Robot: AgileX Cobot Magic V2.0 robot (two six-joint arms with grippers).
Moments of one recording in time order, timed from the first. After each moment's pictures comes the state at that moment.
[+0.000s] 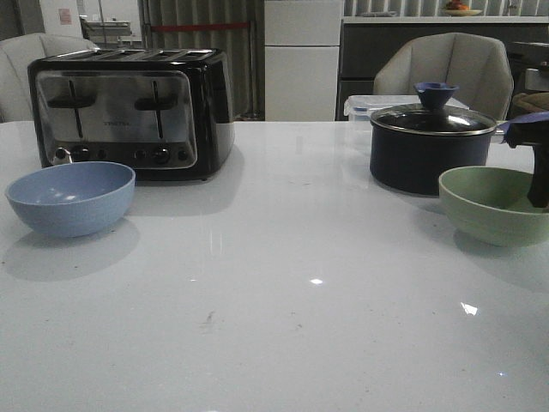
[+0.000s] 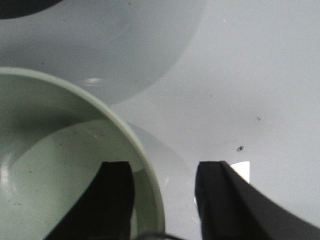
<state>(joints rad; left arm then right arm) -0.02 0.55 -0.66 -0.01 0.69 0.01 -0.16 1.97 -1.42 0.14 0.75 -0.08</state>
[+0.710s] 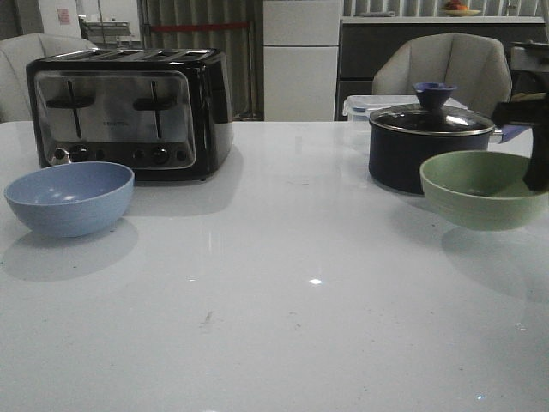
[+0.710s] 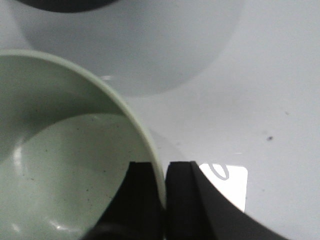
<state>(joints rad) -0.02 0.55 -0.66 -0.01 0.69 0.01 -0.08 1.89 -1.42 0.15 0.80 -0.08</state>
